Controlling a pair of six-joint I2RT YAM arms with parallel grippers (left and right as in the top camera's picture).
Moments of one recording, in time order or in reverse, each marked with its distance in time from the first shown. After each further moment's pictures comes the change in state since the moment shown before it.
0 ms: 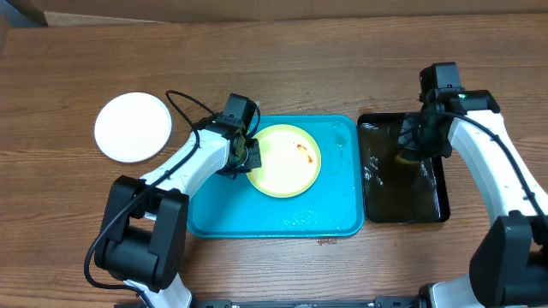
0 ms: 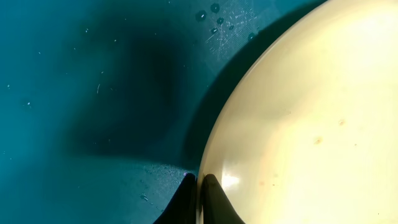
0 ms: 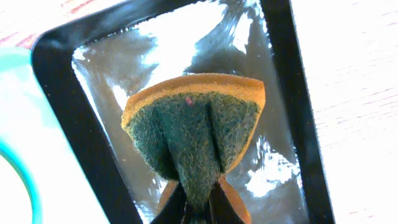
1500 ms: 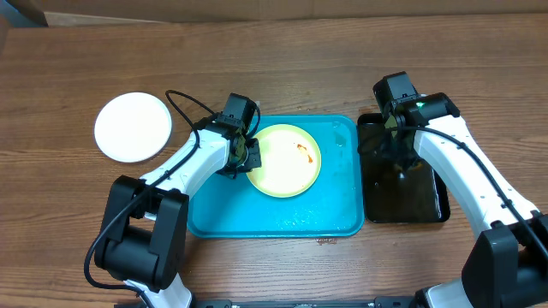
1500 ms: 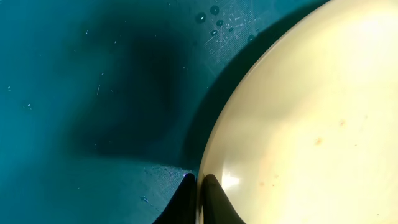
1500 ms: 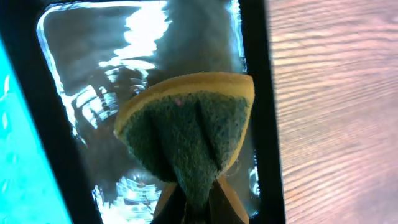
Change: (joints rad) left arm 0.000 0.000 0.000 0.003 0.000 0.000; right arm 0.216 -0.006 0.002 -0.093 0.340 0.060
